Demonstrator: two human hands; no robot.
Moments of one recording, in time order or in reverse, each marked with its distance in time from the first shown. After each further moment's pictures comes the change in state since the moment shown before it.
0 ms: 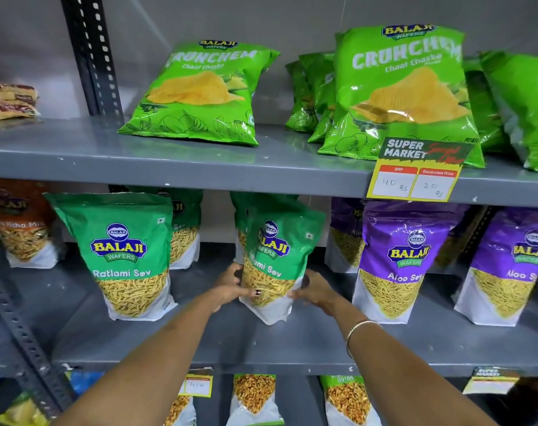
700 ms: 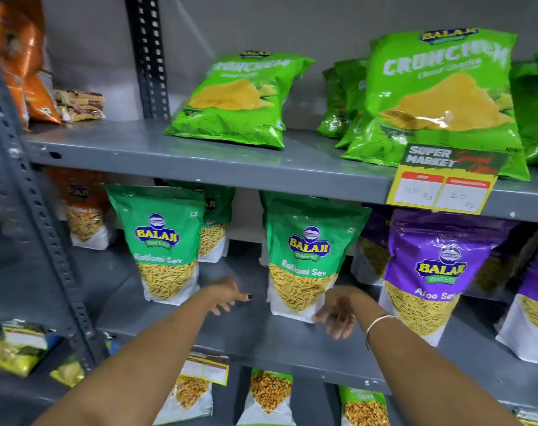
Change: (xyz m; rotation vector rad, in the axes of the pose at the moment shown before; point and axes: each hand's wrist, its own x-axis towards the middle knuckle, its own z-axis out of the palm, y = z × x) left_hand -0.037 -0.009 -0.032 0.289 0.012 -0.352; right_hand -0.004 -0.025 -0.018 -0.430 -0.449 0.571
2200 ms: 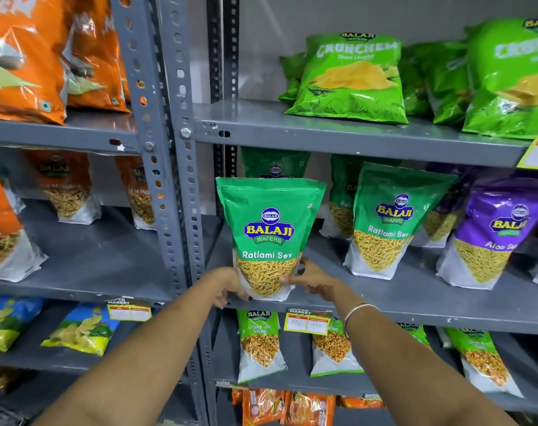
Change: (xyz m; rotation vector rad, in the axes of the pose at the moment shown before) left_hand -0.036 -0.172 -0.131 0.168 -0.116 -0.084; right_hand -0.020 -0.164 0.237 0.403 0.314 -0.499
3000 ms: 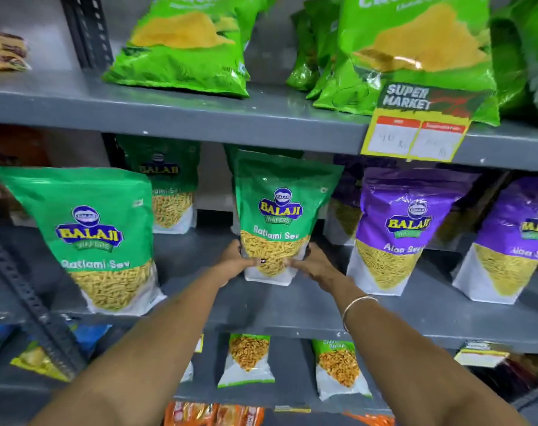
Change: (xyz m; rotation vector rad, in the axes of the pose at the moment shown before) left_hand 0.057 0.242 0.150 -0.488 0.317 0.415; right_hand 0.060 0.123 -0.265 0.158 0.138 -0.082
